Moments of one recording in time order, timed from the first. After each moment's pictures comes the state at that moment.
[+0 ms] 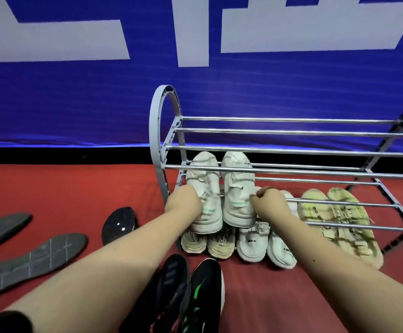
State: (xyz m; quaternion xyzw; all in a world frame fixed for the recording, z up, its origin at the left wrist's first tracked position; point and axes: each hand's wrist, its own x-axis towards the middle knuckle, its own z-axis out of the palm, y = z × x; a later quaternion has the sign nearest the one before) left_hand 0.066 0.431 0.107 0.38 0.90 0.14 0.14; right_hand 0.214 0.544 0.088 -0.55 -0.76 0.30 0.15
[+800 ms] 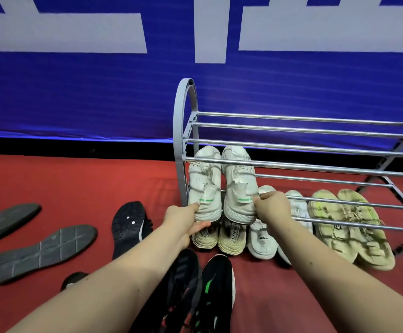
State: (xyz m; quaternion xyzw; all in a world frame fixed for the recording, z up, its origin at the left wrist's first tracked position) left_hand 0.047 0.387 0.060 -0.02 0.67 0.61 0.43; right_hand 0.193 0.513 0.069 -0.60 -0.66 0.39 0.21
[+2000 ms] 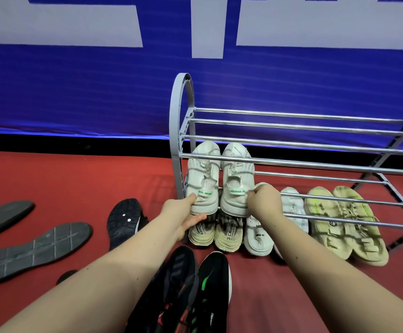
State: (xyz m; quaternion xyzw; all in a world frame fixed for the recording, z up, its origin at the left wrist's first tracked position) left_hand 0.037 0.392 0.060 0.00 0.65 0.60 0.47; right_hand 0.177 0.515 0.071 -0.60 -0.73 0.28 0.15
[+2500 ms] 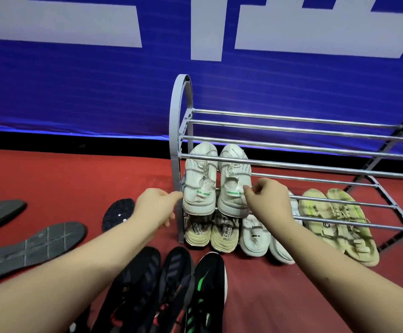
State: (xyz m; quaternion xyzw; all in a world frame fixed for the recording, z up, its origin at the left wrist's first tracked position) left_hand 0.026 0.347 0.107 0.22 0.82 0.45 0.28; right_hand 0.197 0.493 0.103 -0.53 -0.78 0.21 0.26
